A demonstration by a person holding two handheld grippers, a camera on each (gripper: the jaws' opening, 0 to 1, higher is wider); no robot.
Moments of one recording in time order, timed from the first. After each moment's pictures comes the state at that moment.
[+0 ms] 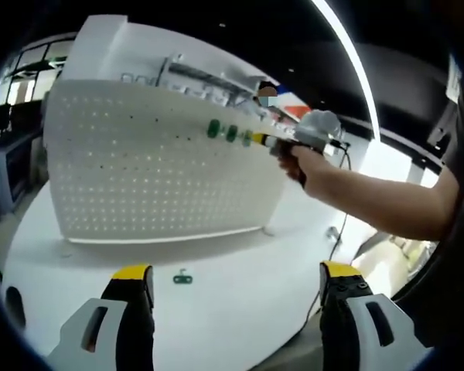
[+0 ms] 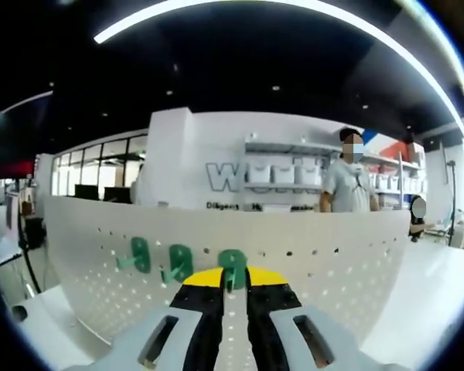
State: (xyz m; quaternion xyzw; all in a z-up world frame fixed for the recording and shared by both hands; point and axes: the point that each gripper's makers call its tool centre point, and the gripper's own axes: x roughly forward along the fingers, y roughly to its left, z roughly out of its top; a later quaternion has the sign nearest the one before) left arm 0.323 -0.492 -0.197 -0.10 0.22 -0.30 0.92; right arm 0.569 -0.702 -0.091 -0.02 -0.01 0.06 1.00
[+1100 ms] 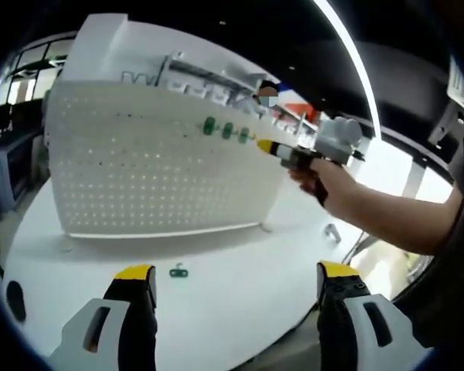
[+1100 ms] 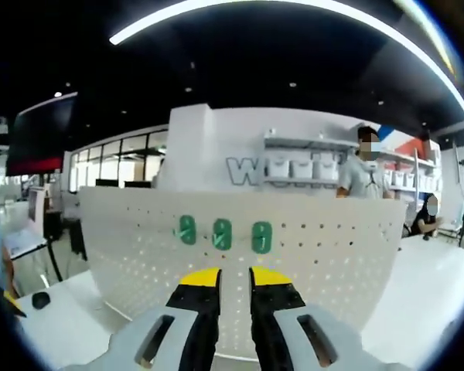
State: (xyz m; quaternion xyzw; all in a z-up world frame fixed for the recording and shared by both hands) left arm 0.305 -0.497 -0.194 -0.10 0.22 -0.29 0.92; right arm 0.502 -0.672 -0.112 -0.02 0.01 0.12 0.99
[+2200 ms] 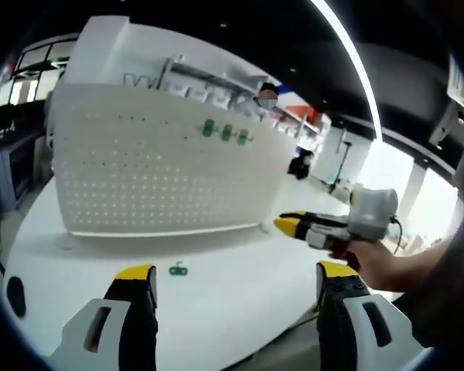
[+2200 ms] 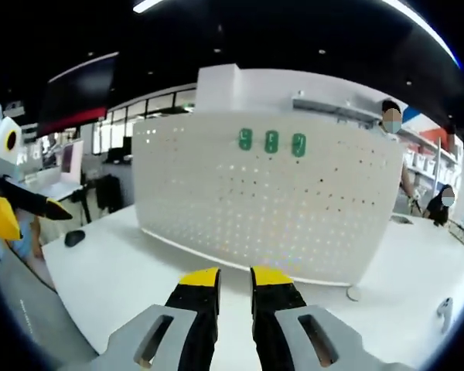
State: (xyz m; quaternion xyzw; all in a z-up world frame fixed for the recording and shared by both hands) left arm 0.297 -0.497 -0.195 -0.10 0.22 -0.29 0.93; right arm 0.378 -0.652 -0.222 -0.07 0.13 0.19 0.97
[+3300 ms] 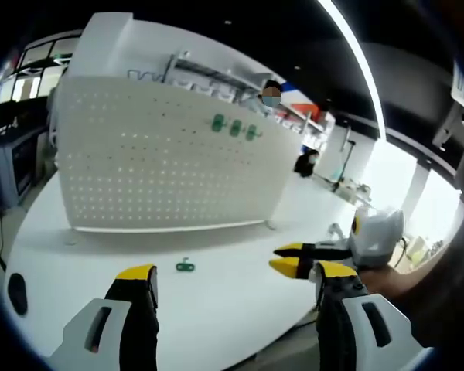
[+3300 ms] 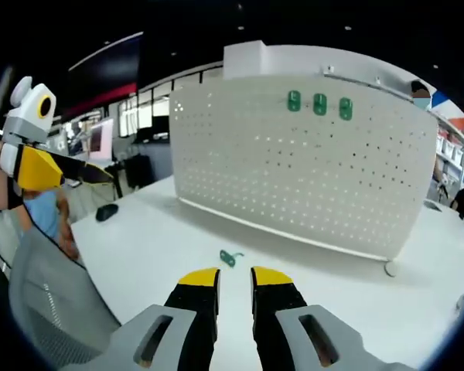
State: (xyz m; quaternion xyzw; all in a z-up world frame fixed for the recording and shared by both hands) left arm 0.304 -0.483 -0.204 -0.10 0.23 -0.28 0.93; right arm 0.348 -0.603 -0.276 -0.07 0.20 0.27 0.94
